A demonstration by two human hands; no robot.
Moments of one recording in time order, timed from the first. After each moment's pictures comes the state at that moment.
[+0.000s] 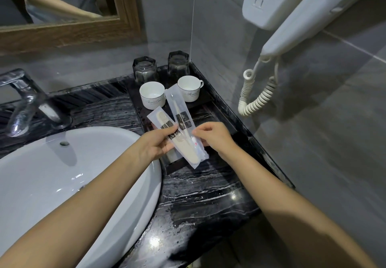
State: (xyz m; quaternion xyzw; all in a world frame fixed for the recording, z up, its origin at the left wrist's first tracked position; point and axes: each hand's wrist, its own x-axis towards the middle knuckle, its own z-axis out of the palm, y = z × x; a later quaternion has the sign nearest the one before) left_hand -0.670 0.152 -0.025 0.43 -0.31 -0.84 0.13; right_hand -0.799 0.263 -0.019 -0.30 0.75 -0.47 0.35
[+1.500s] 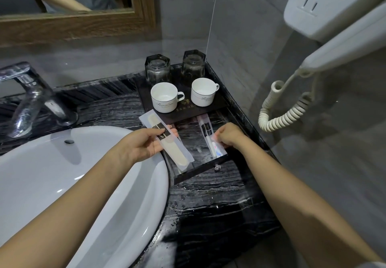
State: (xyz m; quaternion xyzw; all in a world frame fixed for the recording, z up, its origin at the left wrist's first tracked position) left_hand -0.636 0.098 -0.031 0.41 -0.24 -0.87 0.12; right_hand -0.865 0.203 -0.062 -0.27 0.87 -0.19 0.35
